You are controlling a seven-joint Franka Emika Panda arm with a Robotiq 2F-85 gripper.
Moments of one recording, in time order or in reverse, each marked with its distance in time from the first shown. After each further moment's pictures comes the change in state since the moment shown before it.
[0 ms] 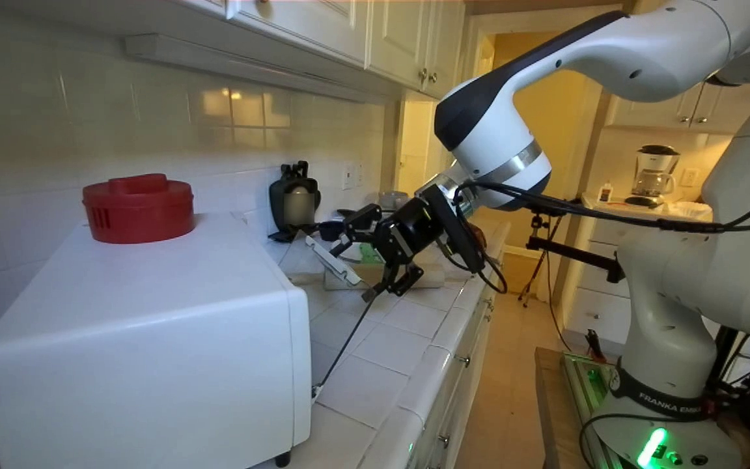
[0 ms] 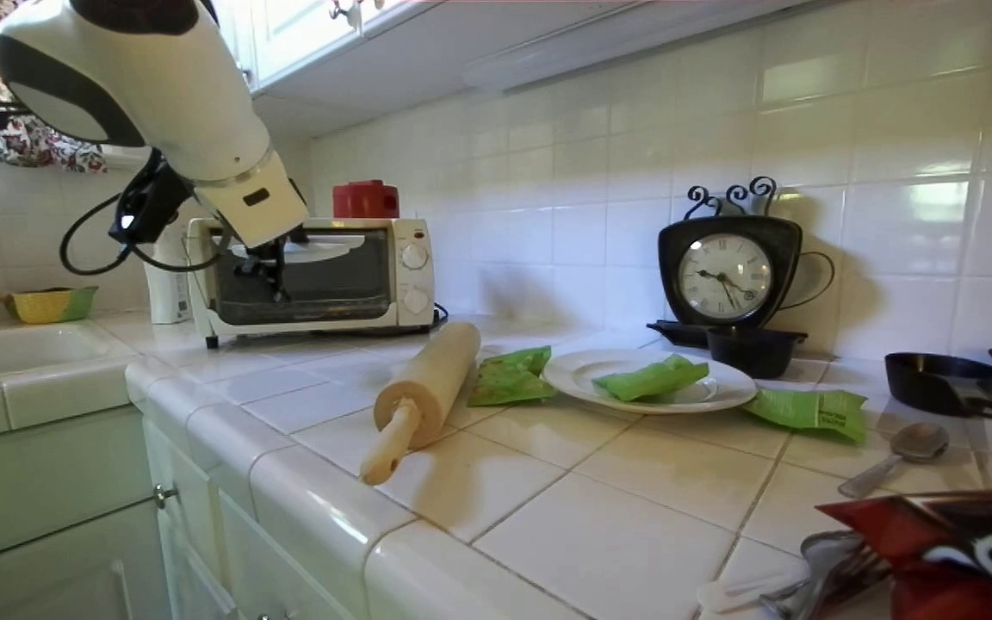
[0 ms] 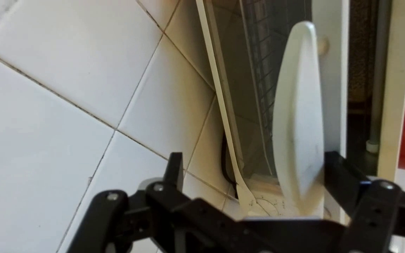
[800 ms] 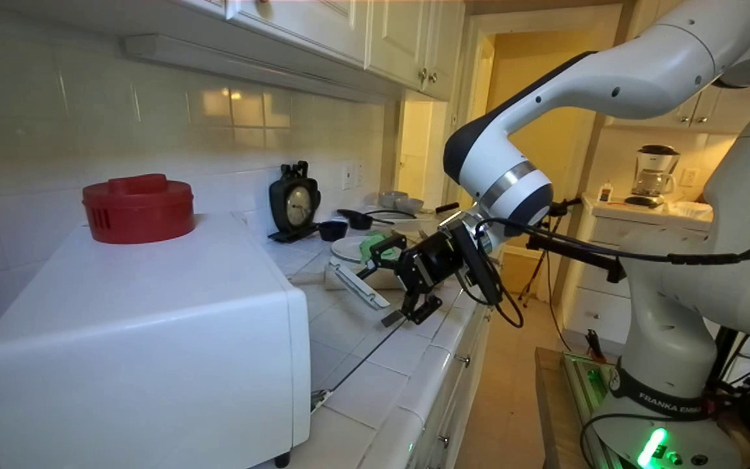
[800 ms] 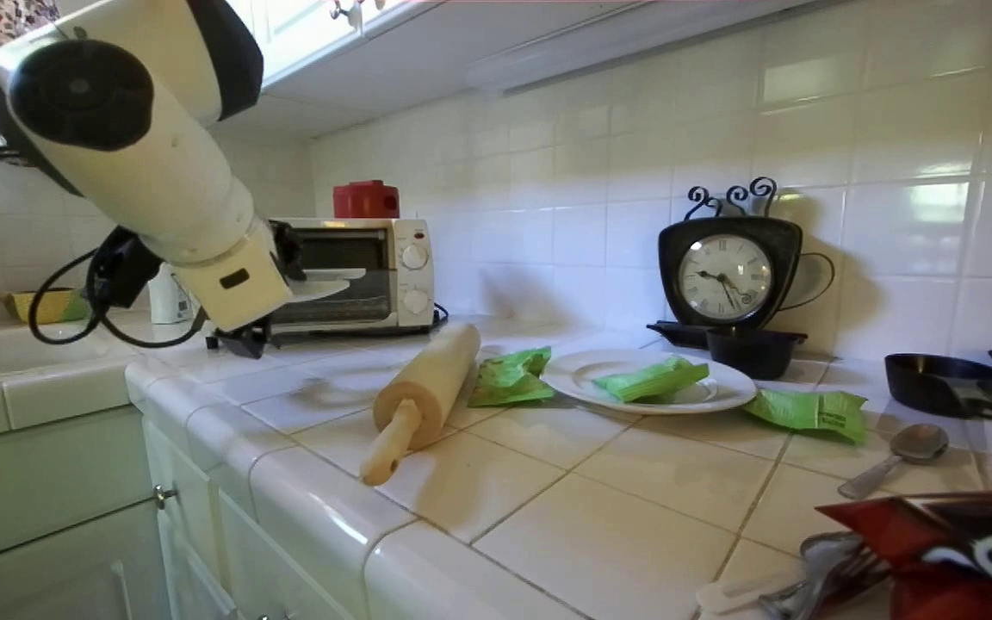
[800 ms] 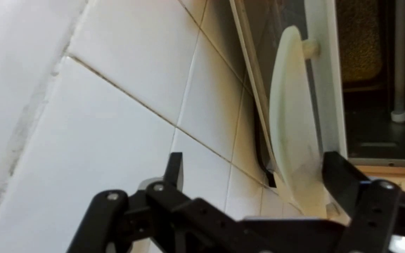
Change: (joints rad) arm -0.039 -0.016 -0.073 -0.128 0.401 -0.154 -0.381
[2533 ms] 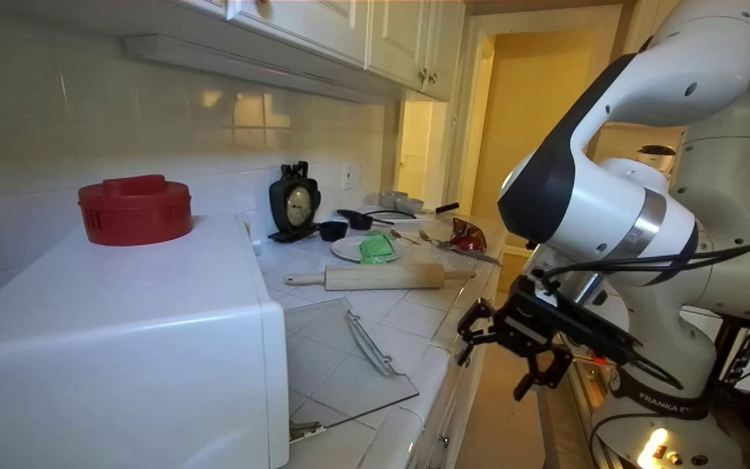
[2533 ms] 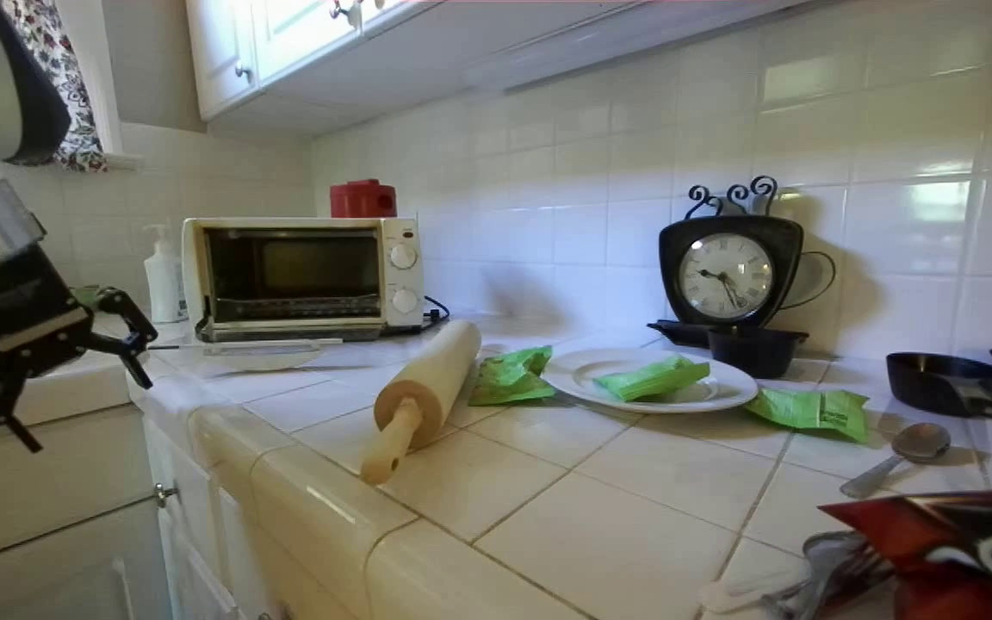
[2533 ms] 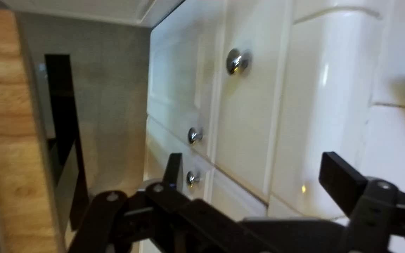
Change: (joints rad) arm 1.035 -0.044 -0.382 -0.029 0.224 0.965 0.584
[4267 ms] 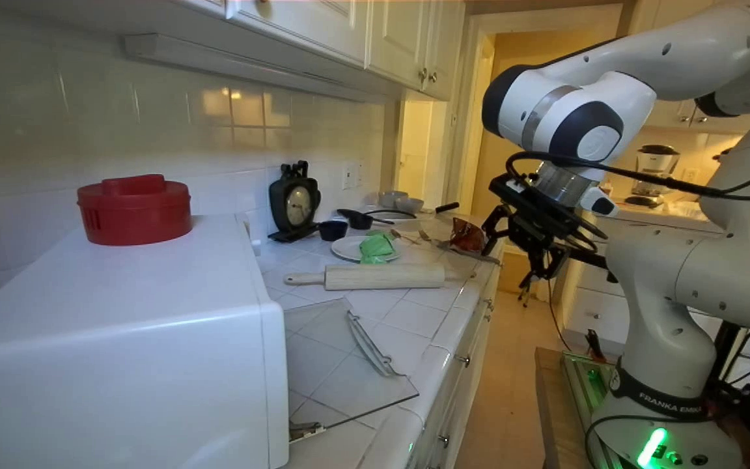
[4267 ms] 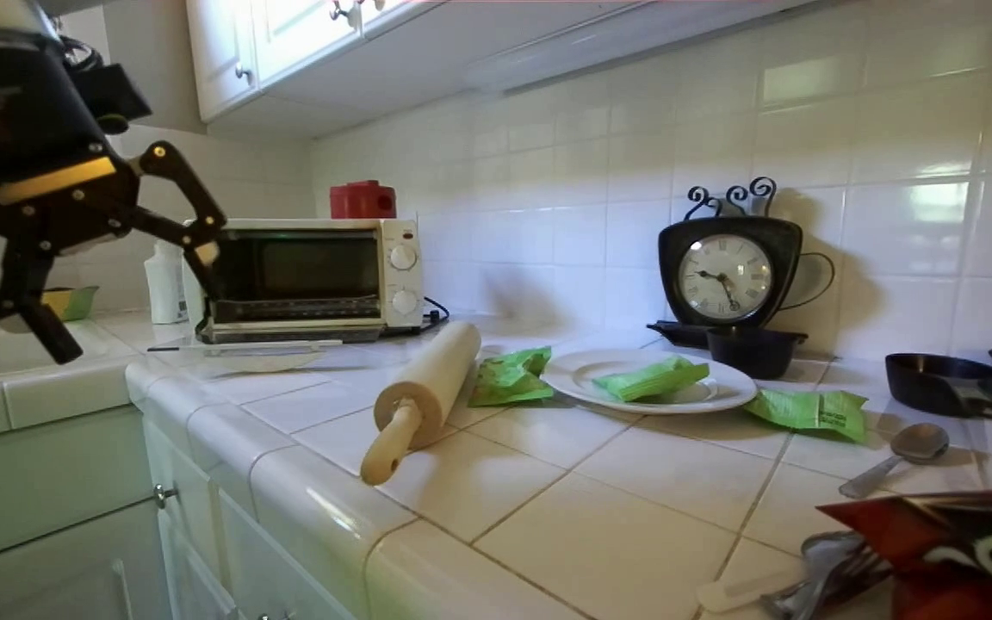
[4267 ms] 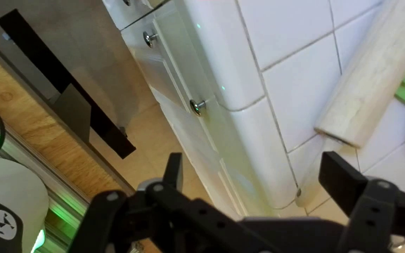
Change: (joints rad) arm -0.617 -0.269 0.157 0.080 0.184 0.420 -0.184
